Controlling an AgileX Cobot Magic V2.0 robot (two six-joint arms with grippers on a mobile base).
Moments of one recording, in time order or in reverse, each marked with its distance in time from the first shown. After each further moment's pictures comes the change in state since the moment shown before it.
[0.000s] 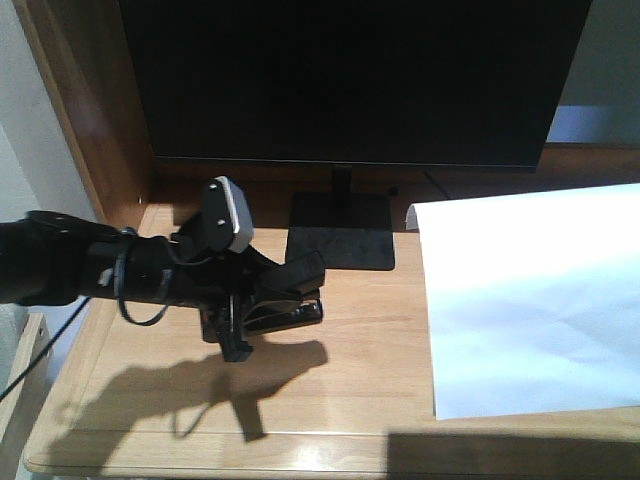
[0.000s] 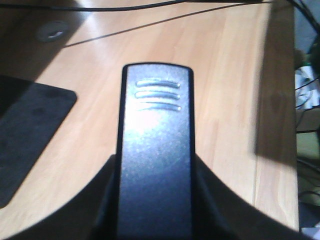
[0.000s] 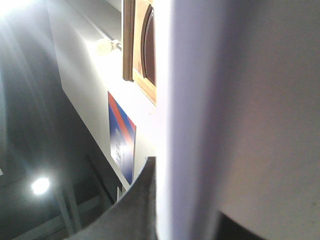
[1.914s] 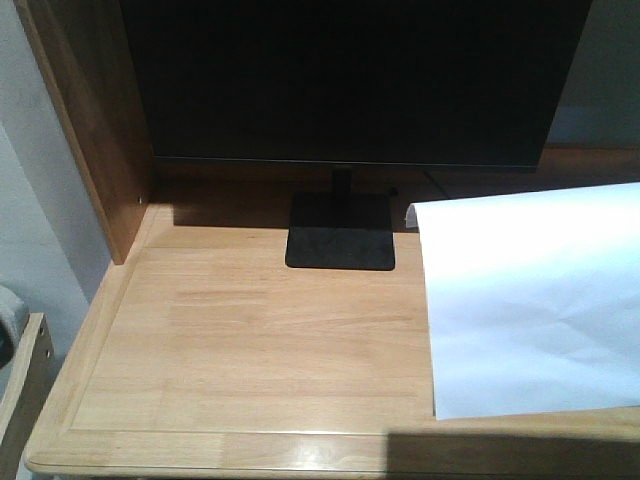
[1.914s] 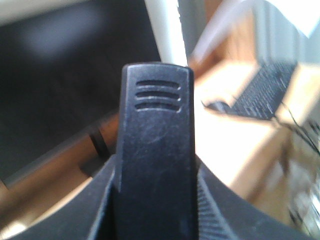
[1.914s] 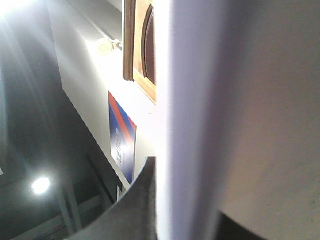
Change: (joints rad) left arm -0.211 -1.474 0.198 1.137 -0.038 -1.630; right arm 0.000 0.000 0.000 0.000 0.000 0.000
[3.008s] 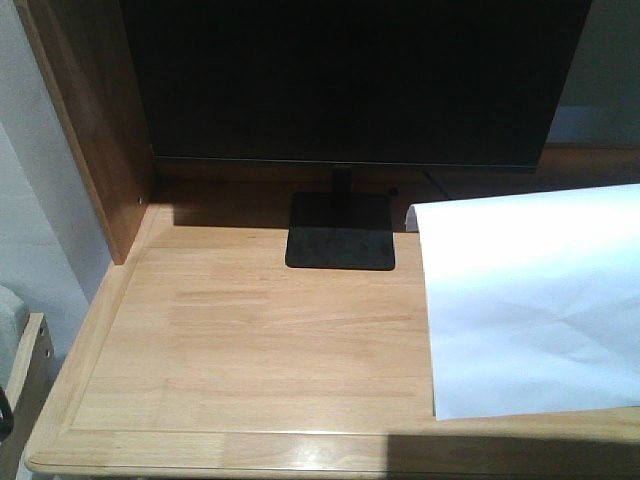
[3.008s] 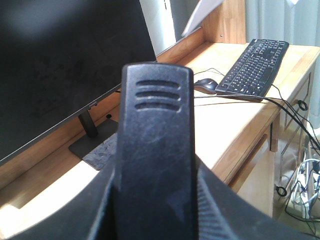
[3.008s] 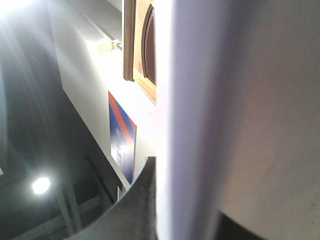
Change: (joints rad) left arm 0.000 -0.044 0.000 0.001 0.149 0.000; right arm 0.000 0.000 0.000 0.000 0.000 0.000
